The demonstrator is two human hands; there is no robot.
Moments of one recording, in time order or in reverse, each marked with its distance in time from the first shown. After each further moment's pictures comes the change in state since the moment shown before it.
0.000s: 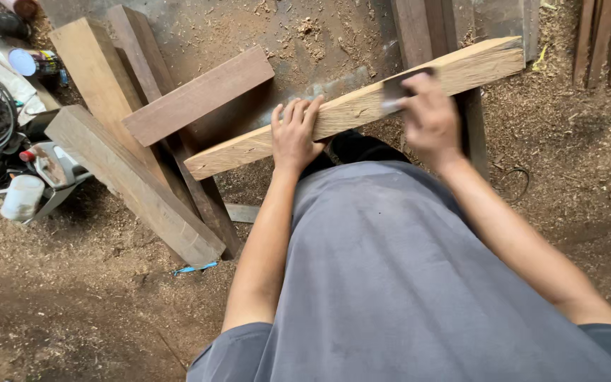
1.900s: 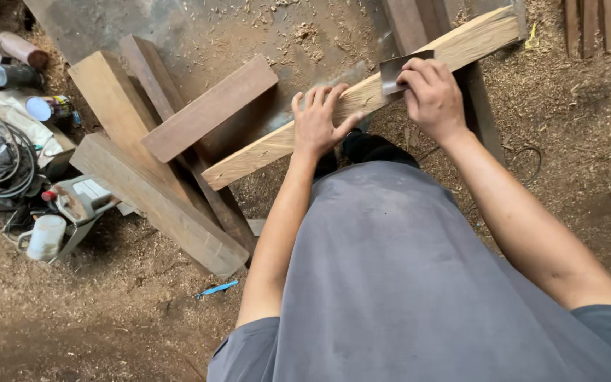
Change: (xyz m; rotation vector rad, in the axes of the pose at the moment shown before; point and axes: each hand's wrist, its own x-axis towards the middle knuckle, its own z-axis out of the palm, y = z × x) left_hand 0.030 0.016 -0.012 -0.226 0.019 0.131; right_hand 0.013 -0.027 -0.003 -0.133 -0.009 0.039
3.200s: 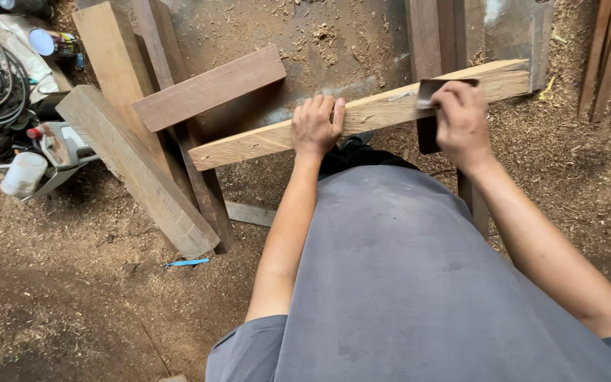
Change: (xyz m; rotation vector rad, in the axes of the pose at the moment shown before) left_hand 0.007 0.002 0.038 0.119 0.191 -0.296; right_hand -0.001 0.060 -0.002 0.098 -0.093 -0.113
